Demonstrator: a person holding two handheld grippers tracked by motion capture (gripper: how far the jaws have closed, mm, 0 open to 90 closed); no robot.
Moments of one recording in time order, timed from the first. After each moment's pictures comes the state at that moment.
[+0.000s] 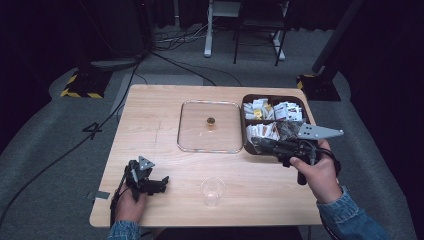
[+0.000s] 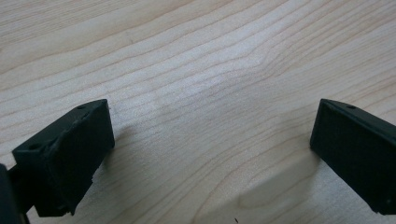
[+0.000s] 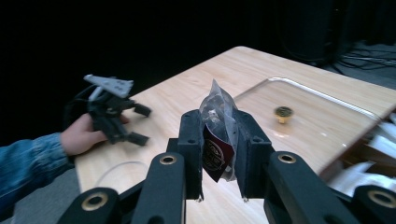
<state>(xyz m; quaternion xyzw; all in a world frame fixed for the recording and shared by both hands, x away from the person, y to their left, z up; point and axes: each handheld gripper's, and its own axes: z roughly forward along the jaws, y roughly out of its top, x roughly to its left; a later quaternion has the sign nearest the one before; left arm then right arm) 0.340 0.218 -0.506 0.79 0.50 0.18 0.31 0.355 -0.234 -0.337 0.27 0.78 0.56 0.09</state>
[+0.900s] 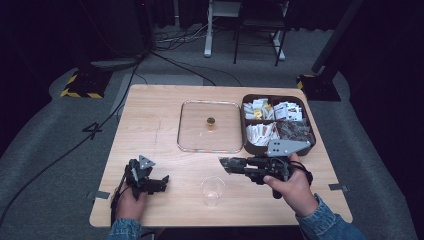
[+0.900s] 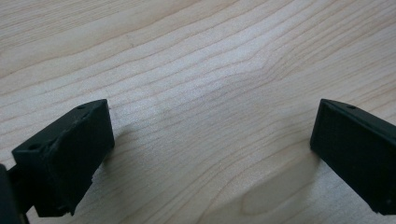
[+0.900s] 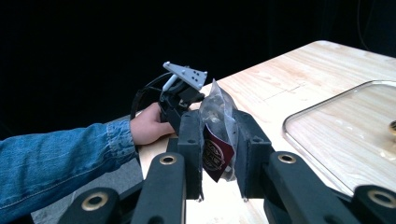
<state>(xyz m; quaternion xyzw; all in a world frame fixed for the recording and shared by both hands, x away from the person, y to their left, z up) 0.343 0.218 -0.506 0.79 0.50 0.18 0.31 0.329 -0.169 -0.354 0.19 0.79 0.58 0.00</state>
